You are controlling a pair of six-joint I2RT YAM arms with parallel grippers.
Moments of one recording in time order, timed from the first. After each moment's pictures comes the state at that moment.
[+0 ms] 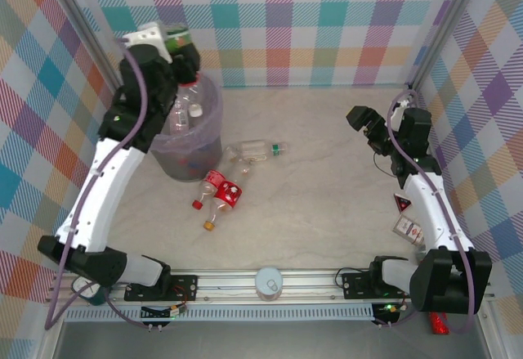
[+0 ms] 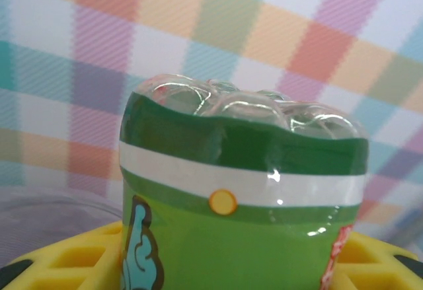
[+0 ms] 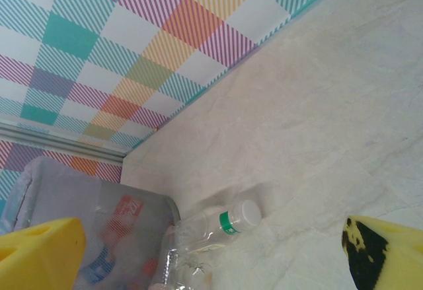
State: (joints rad) left arm -0.34 1.38 1.76 -0.47 -0.28 -0.37; right arm -0.05 1.17 0.94 -0.18 -0.51 0.75
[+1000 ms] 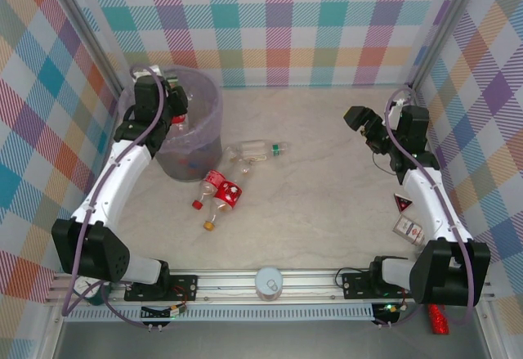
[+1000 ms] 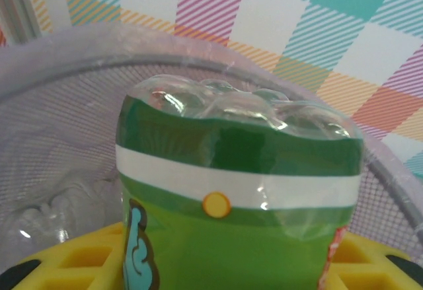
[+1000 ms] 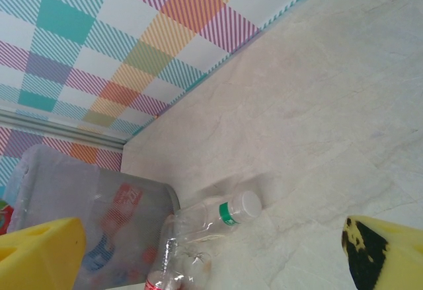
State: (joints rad) left arm -0.16 1.41 1.34 -0.37 -0.23 -0.35; right arm -0.05 1.22 0.96 -0.19 -0.55 0.73
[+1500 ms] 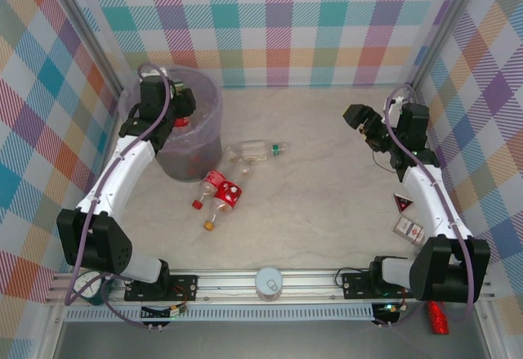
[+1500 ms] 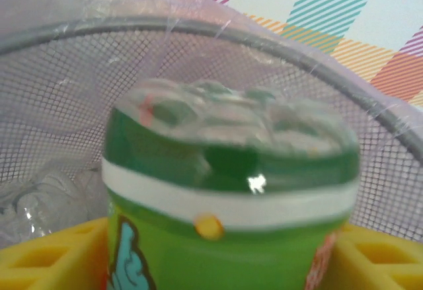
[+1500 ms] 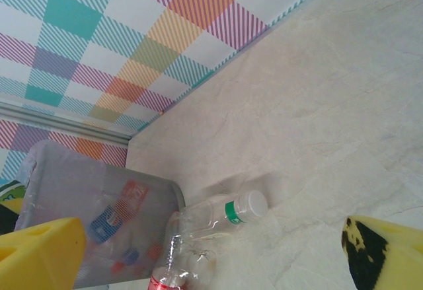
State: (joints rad) left arm -0.16 1.46 1.36 -0.40 -0.21 -0.31; right arm -0.05 1.24 0.98 -0.20 -0.58 0.72
